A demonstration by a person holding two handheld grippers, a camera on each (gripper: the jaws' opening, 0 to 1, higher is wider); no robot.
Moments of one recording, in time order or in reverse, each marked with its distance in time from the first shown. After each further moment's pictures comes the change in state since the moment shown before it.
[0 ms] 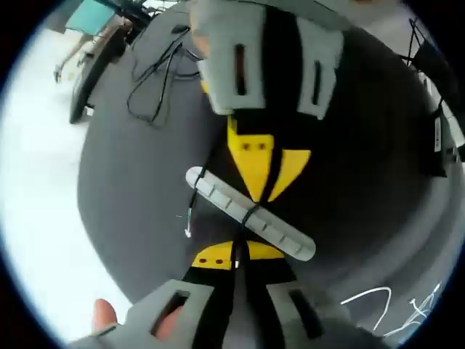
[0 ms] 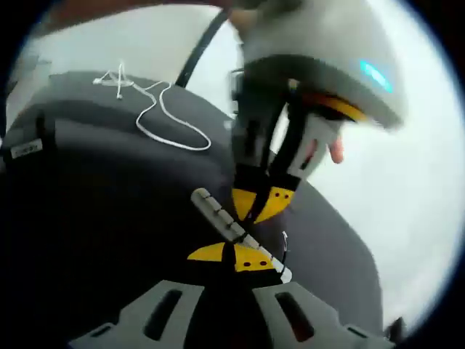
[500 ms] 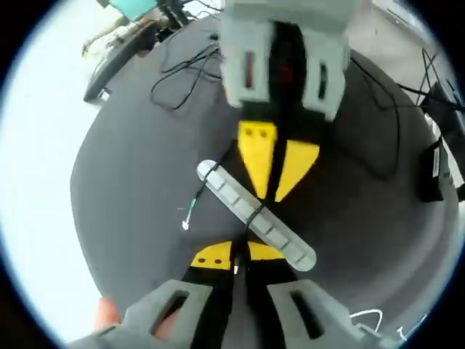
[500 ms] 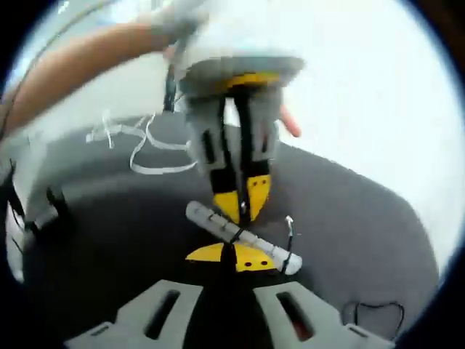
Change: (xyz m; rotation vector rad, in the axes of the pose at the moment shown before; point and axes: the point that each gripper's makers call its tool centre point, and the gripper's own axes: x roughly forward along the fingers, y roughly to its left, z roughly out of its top) left arm 0.000 -0.002 -0.002 -0.177 -0.137 0.004; right arm -0.011 -0.023 0.000 0.547 -0.064 0.156
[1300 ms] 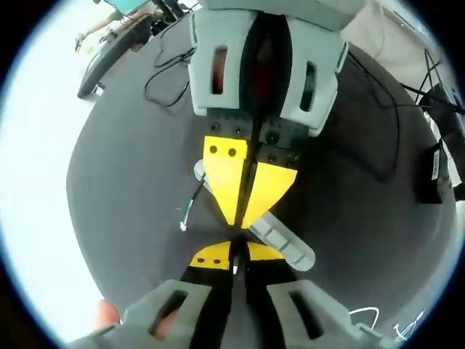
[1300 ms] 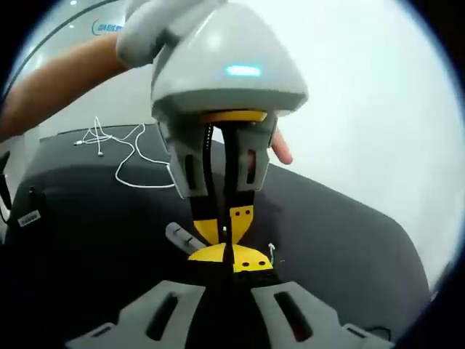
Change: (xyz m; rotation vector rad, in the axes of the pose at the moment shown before) left arm 0.001 0.000 0.002 0.006 0.036 -0.020; right arm 0.015 -0.012 0.012 -0.131 -0.076 -0.081
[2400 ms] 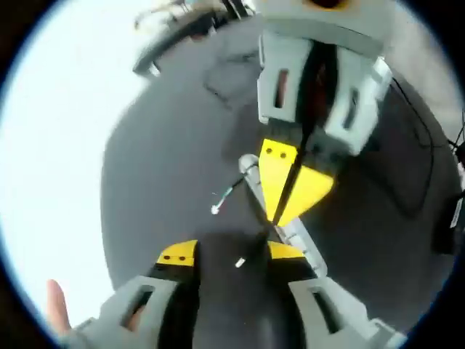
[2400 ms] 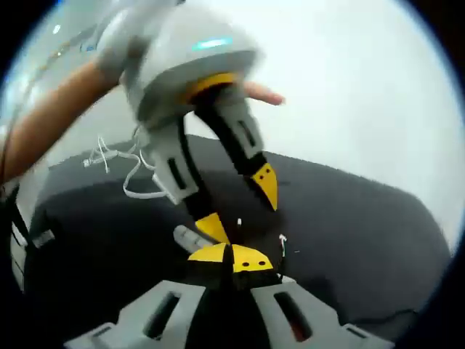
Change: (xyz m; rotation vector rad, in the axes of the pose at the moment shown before) left arm -0.013 0.015 -0.006 -0.292 -0.175 0.278; right arm -0.002 -0.012 0.016 0.290 -0.100 0.083
